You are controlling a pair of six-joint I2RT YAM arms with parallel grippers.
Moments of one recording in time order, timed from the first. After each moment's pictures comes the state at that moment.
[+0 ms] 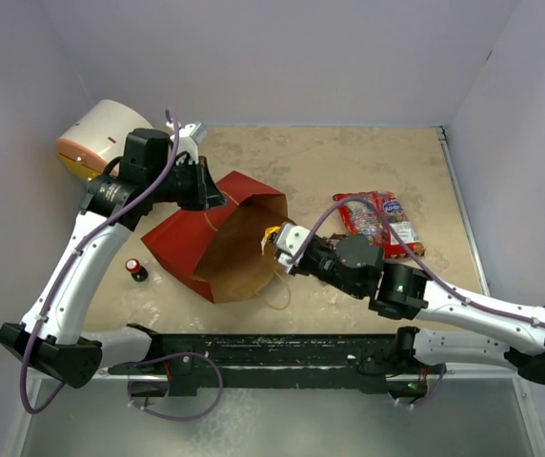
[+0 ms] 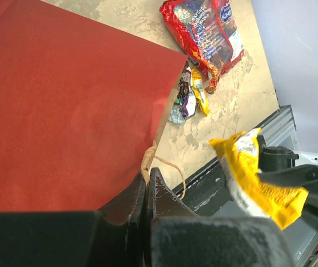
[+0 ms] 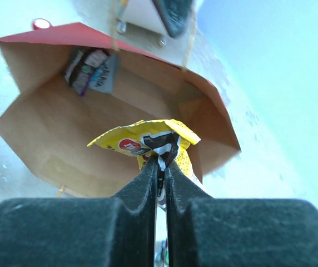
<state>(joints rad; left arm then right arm) -0.37 1.24 1.49 -0.91 0.42 -0.39 1.20 0.98 0.90 -0.06 0.23 -0.44</state>
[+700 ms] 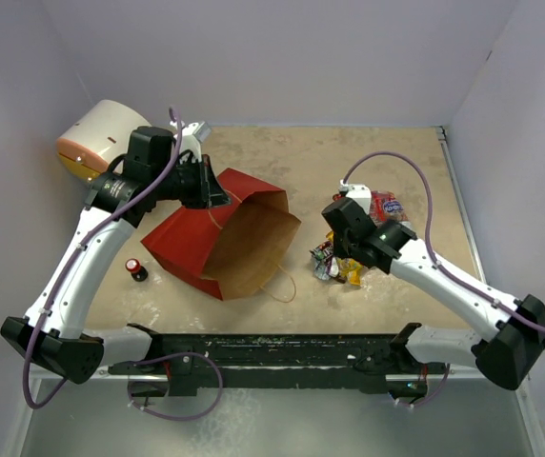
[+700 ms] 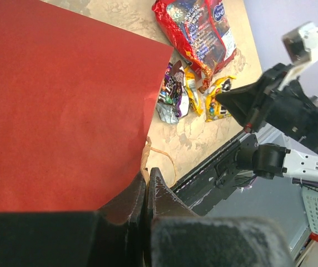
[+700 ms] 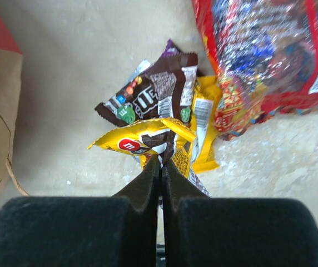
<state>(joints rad) -0.37 1.26 1.49 -0.88 0.45 -0.41 0.77 1.16 1.02 -0.81 0.52 0.60</state>
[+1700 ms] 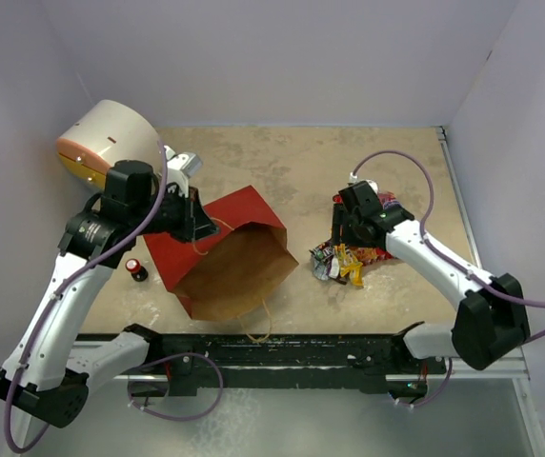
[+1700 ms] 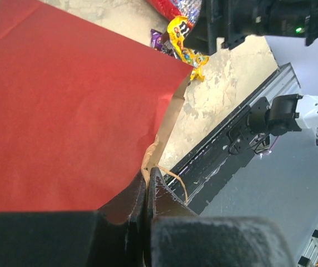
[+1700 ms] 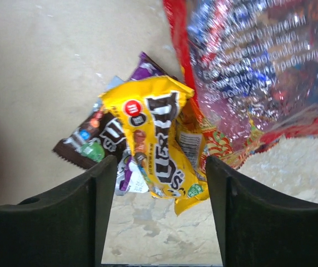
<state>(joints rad) -0.38 1.02 1.32 -0.91 0.51 -0.26 0.48 1.36 0.98 -0.70 0.27 0.52</state>
